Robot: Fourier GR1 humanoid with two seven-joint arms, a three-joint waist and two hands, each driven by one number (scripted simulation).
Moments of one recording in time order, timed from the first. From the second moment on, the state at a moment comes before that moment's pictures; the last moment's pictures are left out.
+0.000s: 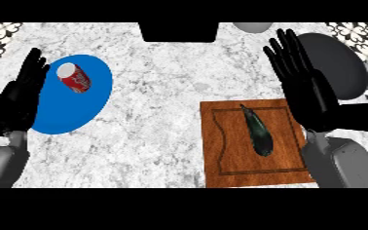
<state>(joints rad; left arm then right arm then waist) -0.22 0.54 -0.06 -1.39 0.28 0.26 0.01 -0.31 -0.30 0.18 -1.66 -0.48 -0.09 -0.03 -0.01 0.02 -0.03</state>
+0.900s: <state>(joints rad) -0.16 0.28 -0.30 -1.48 0.40 0.10 0.13 -0.57 -0.55 0.51 -1.22 0.14 0.15 -0.32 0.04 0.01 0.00</state>
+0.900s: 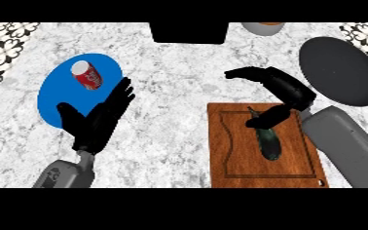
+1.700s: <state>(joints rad) -0.13 0.26 -0.30 -1.49 0.40 0.11 0.16 -0.85 -0.51 0.97 -1.29 0.57 0.74 0.23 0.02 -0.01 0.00</state>
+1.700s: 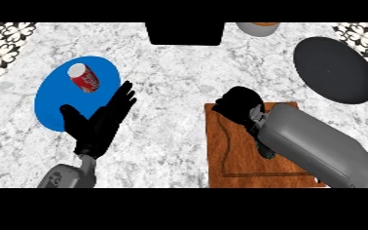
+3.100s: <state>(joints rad) -0.10 0.19 -0.23 -1.51 0.31 0.06 0.17 -0.63 -0.44 0.95 -1.37 0.95 0.89 0.39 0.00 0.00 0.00</state>
